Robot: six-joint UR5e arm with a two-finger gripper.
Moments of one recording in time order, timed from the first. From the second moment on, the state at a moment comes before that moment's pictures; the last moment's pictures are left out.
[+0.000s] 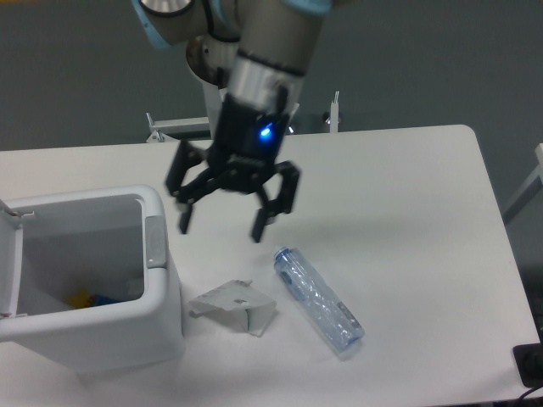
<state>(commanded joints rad) 2.54 -1.70 -1.46 -0.89 1.01 0.06</state>
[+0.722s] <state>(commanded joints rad) 2.66 -1.54 -1.71 -1.01 1.54 0.94</state>
